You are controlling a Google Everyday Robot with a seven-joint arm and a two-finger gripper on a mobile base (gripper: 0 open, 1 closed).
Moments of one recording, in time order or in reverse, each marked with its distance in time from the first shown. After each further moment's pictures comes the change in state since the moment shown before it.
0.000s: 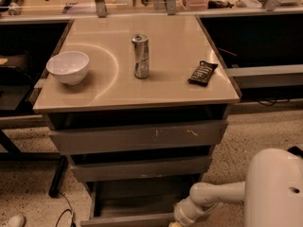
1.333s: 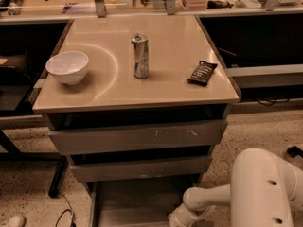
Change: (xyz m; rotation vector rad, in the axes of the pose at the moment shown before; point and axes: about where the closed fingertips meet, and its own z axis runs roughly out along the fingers) arm 0.014 0.025 0.042 -0.121 0.062 -0.032
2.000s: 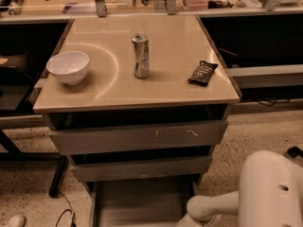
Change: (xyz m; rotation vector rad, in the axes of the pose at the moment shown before) arm 0.028 0.054 -0.001 -0.098 0.025 0.031
